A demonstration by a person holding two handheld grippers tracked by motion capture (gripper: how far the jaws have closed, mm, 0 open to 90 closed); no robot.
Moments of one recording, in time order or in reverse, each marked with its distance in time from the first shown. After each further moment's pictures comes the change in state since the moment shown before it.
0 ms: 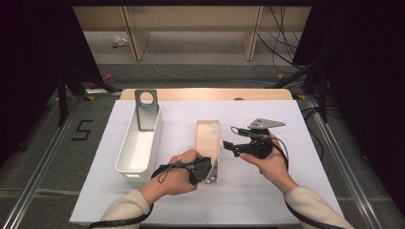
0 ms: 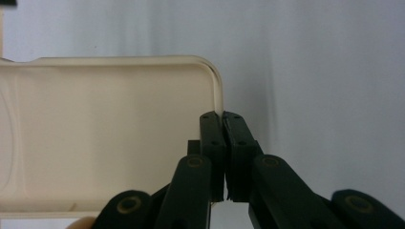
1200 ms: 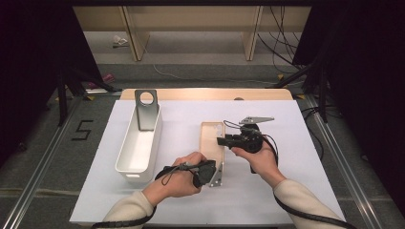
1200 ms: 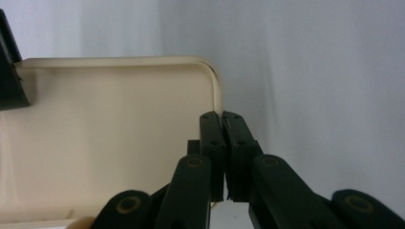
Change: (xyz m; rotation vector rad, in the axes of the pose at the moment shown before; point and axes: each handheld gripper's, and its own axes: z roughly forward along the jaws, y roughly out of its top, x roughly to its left) left arm -0.004 0.009 0.003 -0.029 -0.010 0.031; right arm 0.000 0.005 0.024 0.072 0.104 0.123
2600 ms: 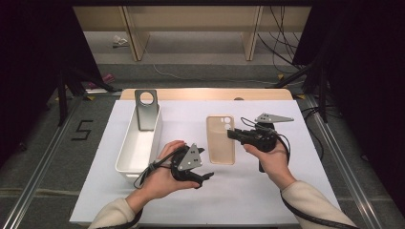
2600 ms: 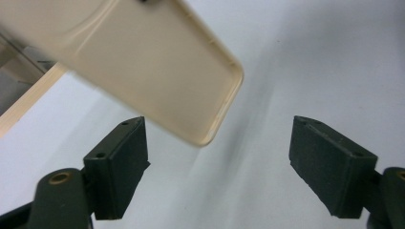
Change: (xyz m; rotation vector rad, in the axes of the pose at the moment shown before) left arm 0.000 -0.050 -0.026 -0.429 0.132 -0.541; right arm 0.004 0.006 -0.044 -0.152 -0.006 -0.020
